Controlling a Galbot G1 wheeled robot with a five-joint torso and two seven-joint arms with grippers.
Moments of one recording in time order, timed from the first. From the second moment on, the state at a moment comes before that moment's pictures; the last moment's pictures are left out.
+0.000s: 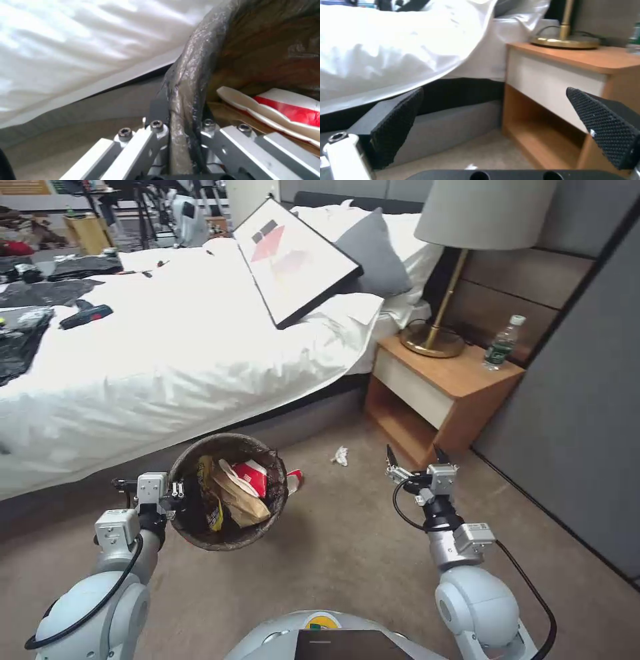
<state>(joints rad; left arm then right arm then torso) 1.70 -1.42 -0.81 -2.46 -0.19 0.62 -0.02 -1.64 1.36 0.49 2.27 0.15 -0.05 0.13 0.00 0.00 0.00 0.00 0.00</state>
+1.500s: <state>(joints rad) 1.69 -1.41 -0.81 -2.45 -0.19 0.60 -0.01 -1.63 1.36 0.48 2.28 0.16 -0.08 0.16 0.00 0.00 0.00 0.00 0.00</state>
